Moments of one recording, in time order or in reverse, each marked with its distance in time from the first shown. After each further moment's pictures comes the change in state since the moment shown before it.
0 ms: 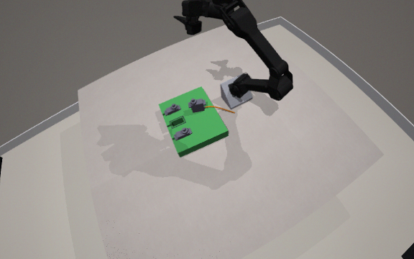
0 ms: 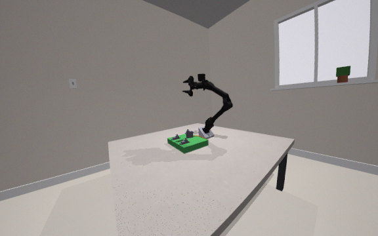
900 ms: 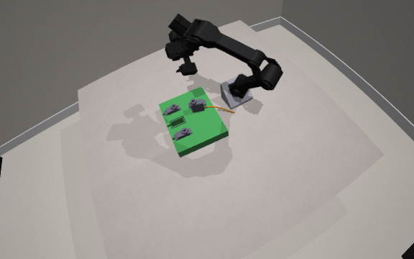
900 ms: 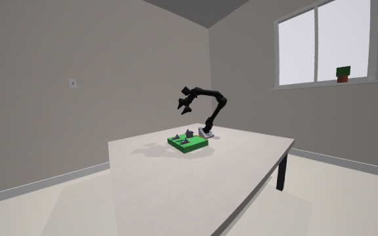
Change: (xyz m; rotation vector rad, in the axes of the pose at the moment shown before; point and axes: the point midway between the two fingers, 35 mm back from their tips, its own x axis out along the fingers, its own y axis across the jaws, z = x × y) arm 0.033 0.216 -0.016 0.330 0.320 0.785
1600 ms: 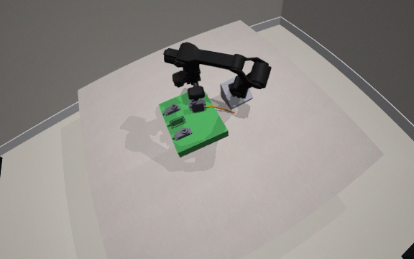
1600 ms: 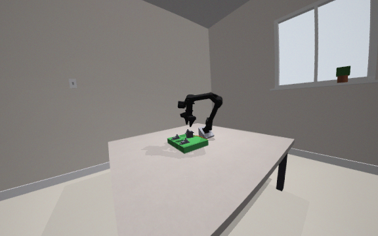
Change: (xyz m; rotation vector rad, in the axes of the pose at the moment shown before) arm 0.042 0.122 -0.061 0.268 0.490 0.421
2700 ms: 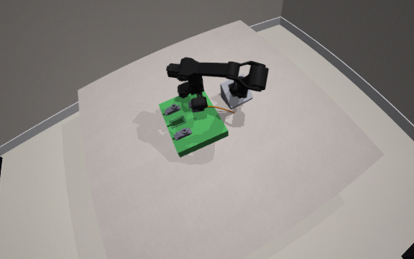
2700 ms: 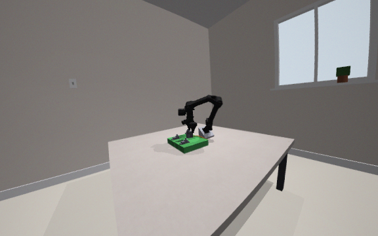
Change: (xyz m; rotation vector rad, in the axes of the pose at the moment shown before) arm 0.056 0.016 -0.018 0.060 0.104 0.053
